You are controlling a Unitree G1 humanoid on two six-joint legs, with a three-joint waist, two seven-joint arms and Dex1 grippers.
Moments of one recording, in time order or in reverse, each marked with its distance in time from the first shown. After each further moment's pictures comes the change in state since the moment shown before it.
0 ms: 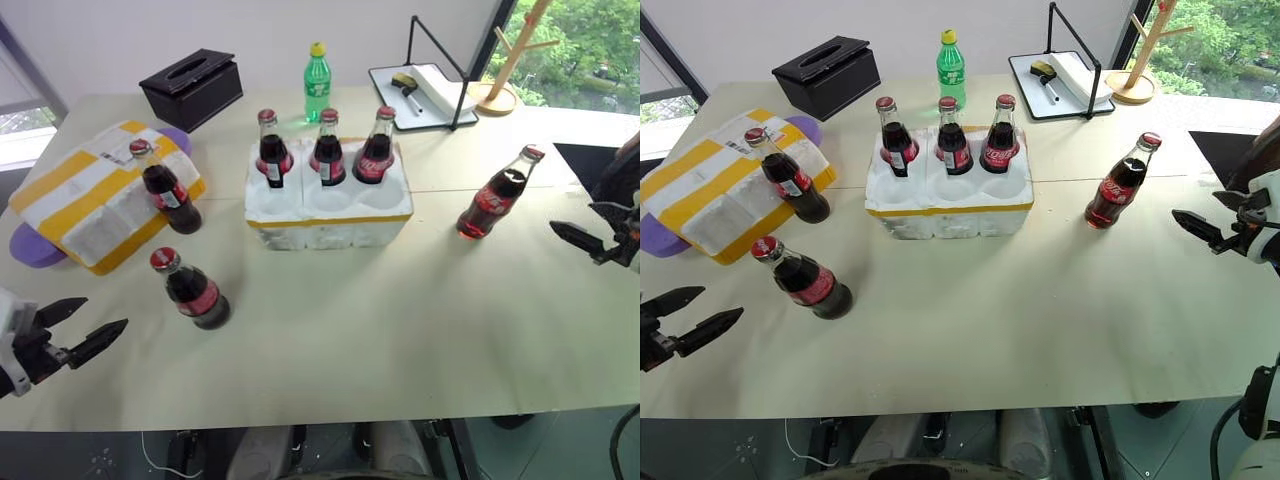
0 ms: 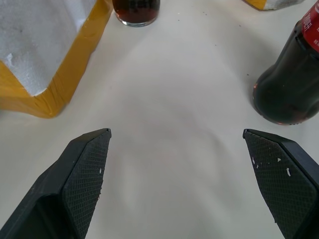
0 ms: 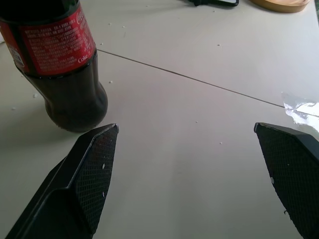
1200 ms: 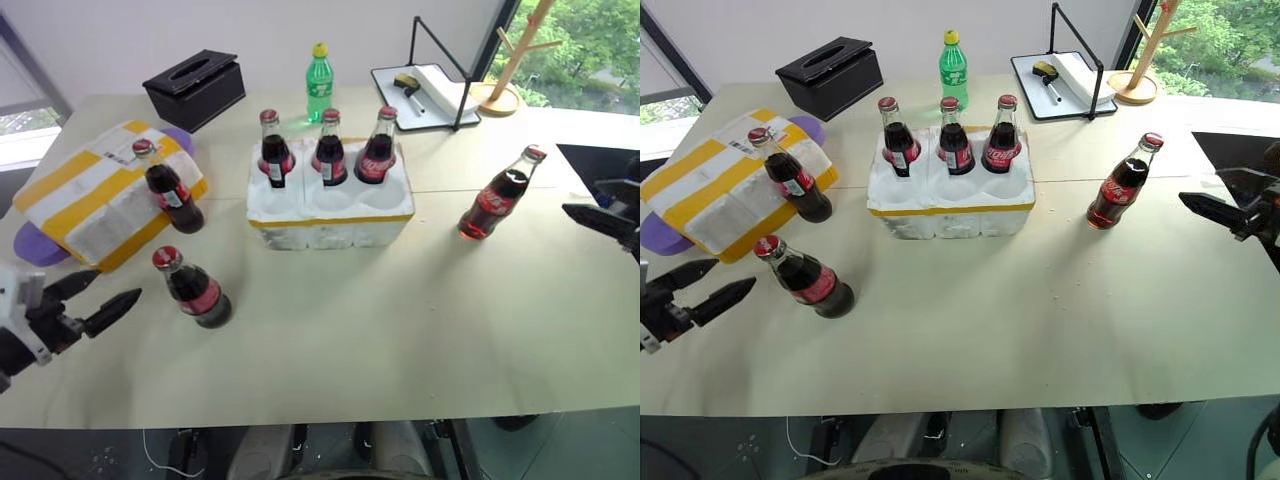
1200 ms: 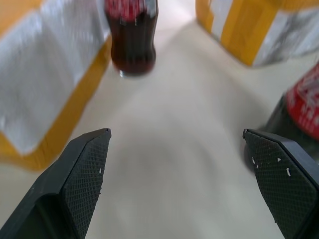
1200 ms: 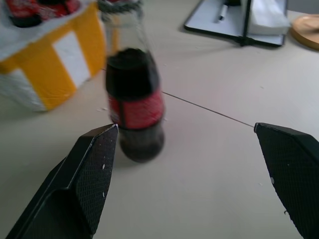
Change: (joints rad) left arm -0.203 -0.028 -0.043 0.007 -0.067 0.058 0.083; right arm 0.133 -0.111 -0.095 -0.458 0.228 0.423 0.162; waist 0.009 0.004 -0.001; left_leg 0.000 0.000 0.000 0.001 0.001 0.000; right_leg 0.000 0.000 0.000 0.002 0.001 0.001
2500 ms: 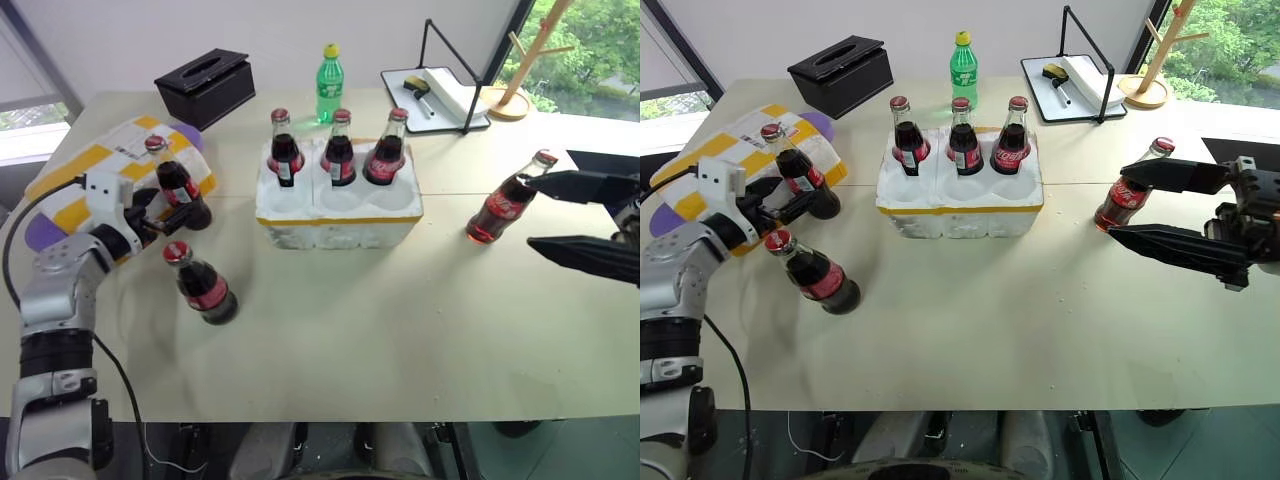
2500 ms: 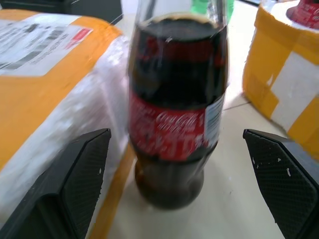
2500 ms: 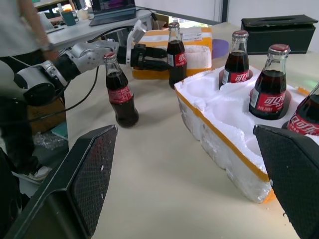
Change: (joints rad) left arm -0.733 -0.112 -0.443 0.598 0.288 -0.241 0.145; right arm 0.225 -0.013 -0.305 -0.869 0.636 0.550 -0.098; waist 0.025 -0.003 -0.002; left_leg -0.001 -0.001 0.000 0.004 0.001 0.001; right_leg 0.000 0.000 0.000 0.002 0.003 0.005
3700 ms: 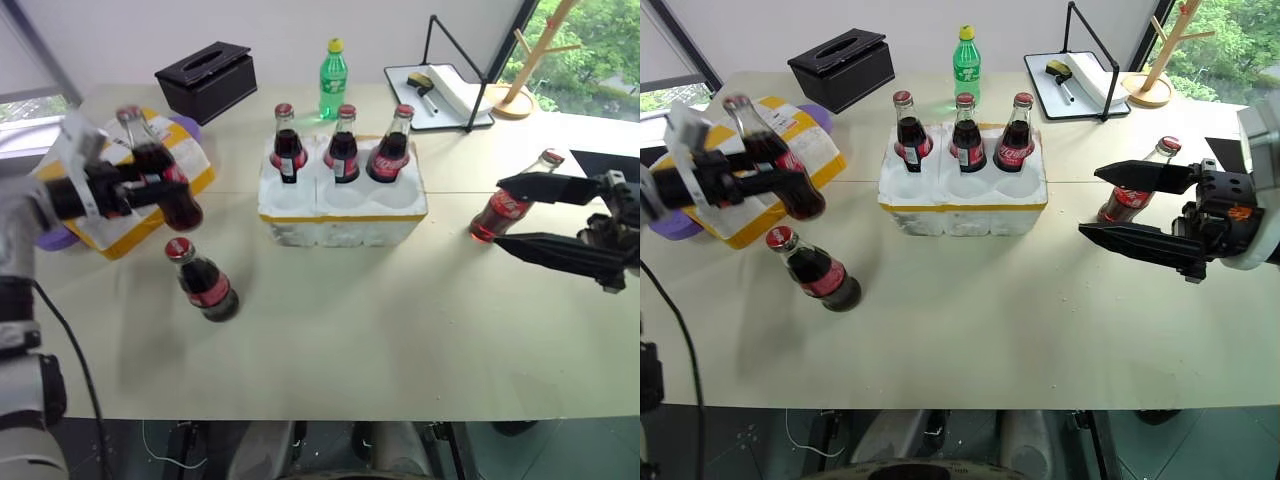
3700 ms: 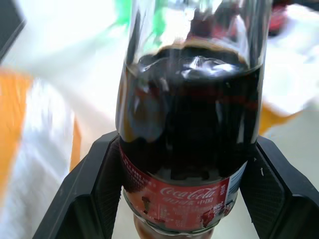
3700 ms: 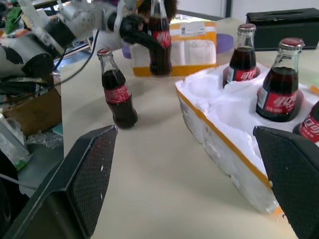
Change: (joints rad) left arm -0.323 0.310 -0.115 0.086 -0.061 0.259 -0.567; right arm -0.030 0.018 0.113 -0.014 0.026 -0.056 -0.099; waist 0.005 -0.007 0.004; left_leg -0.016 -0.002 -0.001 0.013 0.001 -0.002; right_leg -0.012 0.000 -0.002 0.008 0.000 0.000
